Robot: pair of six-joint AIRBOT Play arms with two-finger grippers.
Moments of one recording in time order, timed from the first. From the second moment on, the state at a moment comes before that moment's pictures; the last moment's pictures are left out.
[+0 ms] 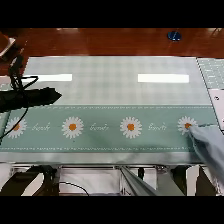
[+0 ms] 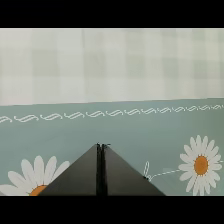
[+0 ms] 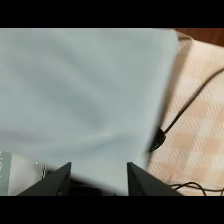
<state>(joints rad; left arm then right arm) 0.01 -0.84 0.81 1.01 -0.98 -1.43 -1.14 -0.63 1.02 -1.80 1.84 1.74</state>
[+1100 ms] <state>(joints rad) -0.18 -1.24 1.27 1.19 -1.04 -1.46 0.13 -1.29 1.33 -1.66 1.26 1.79</state>
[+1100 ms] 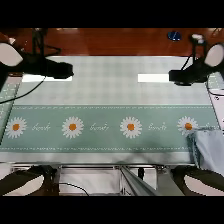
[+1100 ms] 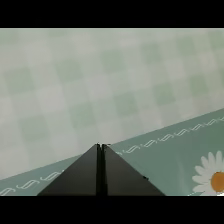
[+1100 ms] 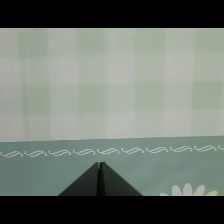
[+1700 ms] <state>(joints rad) -0.19 -1.25 1.17 1.23 -0.99 -1.46 0.19 -1.32 1.27 -1.73 1.23 1.83</state>
